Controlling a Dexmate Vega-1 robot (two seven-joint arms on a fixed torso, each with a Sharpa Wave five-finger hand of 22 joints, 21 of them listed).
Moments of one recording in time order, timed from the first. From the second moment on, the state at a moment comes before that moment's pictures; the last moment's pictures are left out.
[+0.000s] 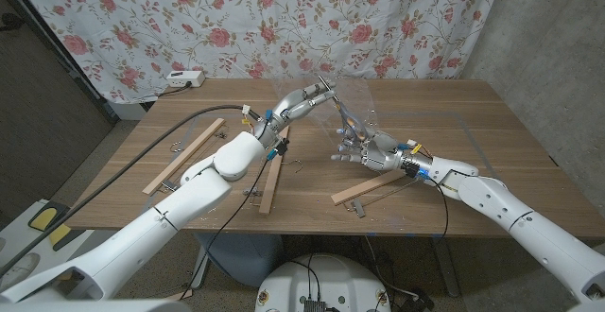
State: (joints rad) left arm 0.91 0.67 0.53 -1.91 -0.13 -0.12 0.08; left_hand 0.54 0.11 0.26 -0.05 0.18 0.29 -0.11 0.19 0.19 0.38 -0.10 0.22 0.36 0.19 -0.04 0.21 0.21 0.11 0.17 0.21 0.18; right arm -0.94 -0.71 -0.40 -1.56 1.10 -0.17 0.84; right_hand 0.96 0.00 0.20 -0.15 0.20 0.66 0.00 0.21 0.58 0.12 -0.06 1.51 1.21 0.31 -0.04 0.74 1.04 0.52 0.08 0.48 0.19
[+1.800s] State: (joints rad) left arm 0.99 0.68 0.51 -1.98 -0.09 -0.09 0.15; left_hand 0.53 0.12 0.27 -0.05 0.18 0.30 -0.13 0.20 0.19 0.38 -0.13 0.23 0.34 0.20 -0.05 0.21 0.21 0.12 0.17 0.21 0.19; right arm -0.76 -0.81 -0.56 -1.60 0.89 -0.15 0.94; right_hand 0.67 -0.11 0.06 -0.03 0.20 0.59 0.00 0.20 0.57 0.06 0.02 1.56 1.23 0.31 -0.03 0.68 1.03 0.52 0.10 0.46 0.19
